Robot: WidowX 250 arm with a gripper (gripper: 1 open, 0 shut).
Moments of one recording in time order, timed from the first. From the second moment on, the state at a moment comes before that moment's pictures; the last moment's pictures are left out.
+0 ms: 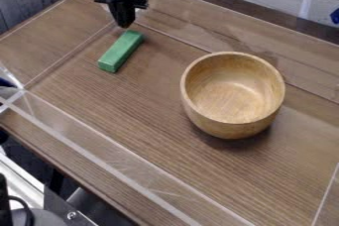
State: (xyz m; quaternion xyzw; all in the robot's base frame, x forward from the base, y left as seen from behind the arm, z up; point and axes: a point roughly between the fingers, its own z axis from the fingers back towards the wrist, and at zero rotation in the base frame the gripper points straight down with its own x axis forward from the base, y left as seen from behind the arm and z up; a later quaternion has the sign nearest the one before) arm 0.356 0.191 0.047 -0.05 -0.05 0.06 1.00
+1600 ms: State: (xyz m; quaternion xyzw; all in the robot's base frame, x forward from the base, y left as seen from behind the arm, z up) arm 0.333 0.179 0.036 -0.06 -0.03 0.04 1.00
